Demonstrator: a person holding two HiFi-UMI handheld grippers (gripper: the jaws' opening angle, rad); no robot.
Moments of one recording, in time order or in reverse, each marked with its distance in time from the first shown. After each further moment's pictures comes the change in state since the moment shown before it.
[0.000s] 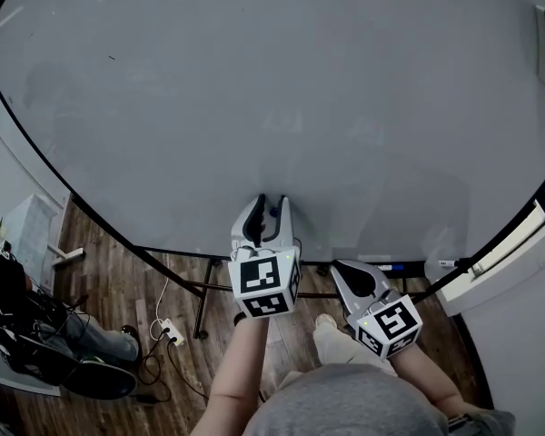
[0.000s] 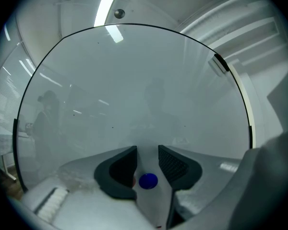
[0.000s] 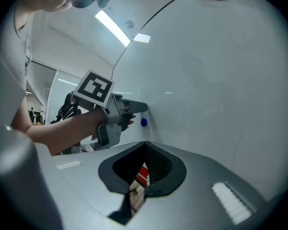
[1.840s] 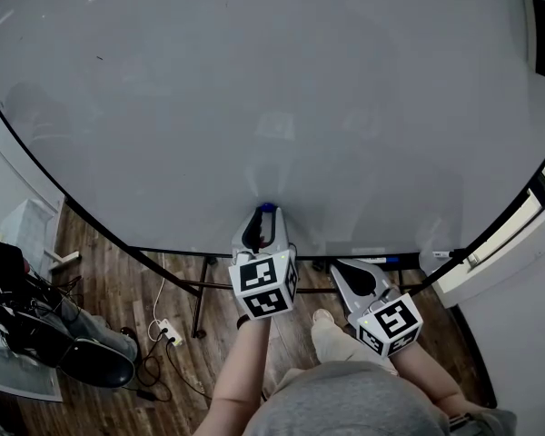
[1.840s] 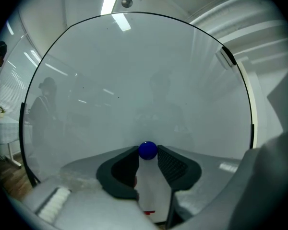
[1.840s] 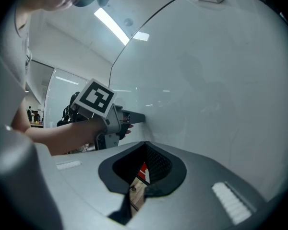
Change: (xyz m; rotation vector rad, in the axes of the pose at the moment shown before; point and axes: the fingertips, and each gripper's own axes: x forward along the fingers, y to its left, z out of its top) left arm -0.006 -0.003 -0.050 -0.078 0.115 0.042; right arm -0.018 -0.004 -0.010 0.003 0.026 -0.025
